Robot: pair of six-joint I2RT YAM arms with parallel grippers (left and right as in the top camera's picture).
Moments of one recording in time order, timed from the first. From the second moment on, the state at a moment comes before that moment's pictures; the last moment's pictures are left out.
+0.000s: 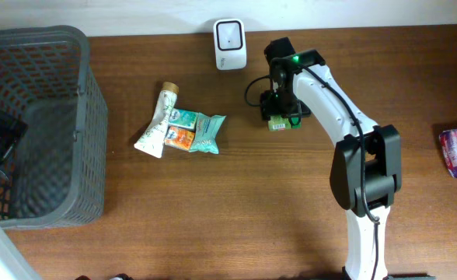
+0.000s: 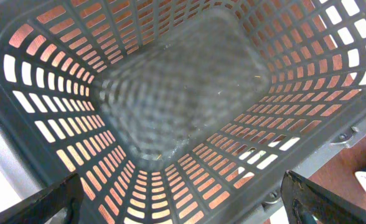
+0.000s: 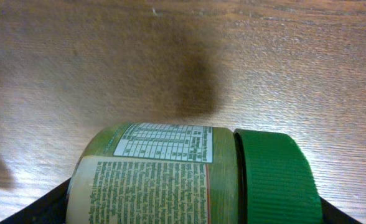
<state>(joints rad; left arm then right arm) 0.51 1.48 2.09 -1.66 -0.09 -0.54 0.30 2.22 1.91 -1.15 0.04 0.25</state>
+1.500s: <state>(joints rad) 0.51 1.48 2.09 -1.66 -0.09 -0.54 0.06 2.30 1.99 -1.36 -0.16 0.04</state>
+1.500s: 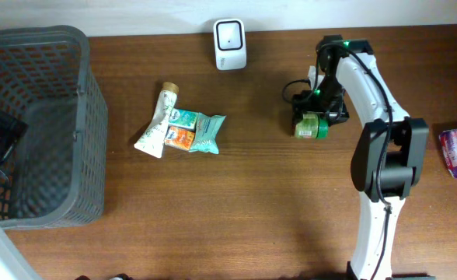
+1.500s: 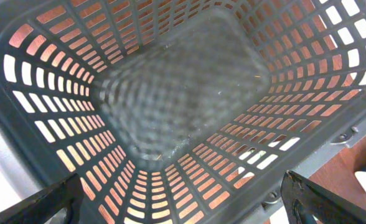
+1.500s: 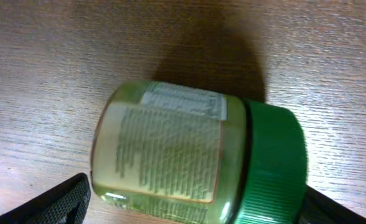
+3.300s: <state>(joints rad) 0.51 1.48 2.09 -1.66 -0.09 -0.54 0.34 2.30 1.85 -1.28 0.51 0.37</state>
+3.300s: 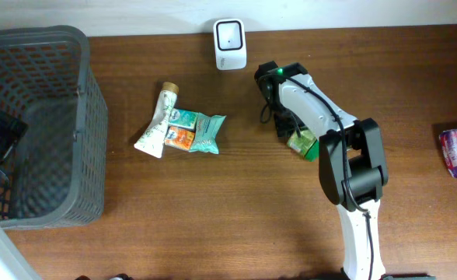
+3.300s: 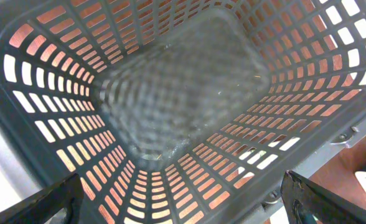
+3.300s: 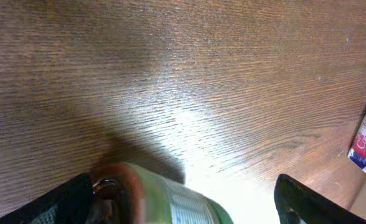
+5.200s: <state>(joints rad) 0.51 1.48 2.09 -1.66 -0.09 -0.54 -0.08 2.23 1.77 -1.39 -0.50 0.84</state>
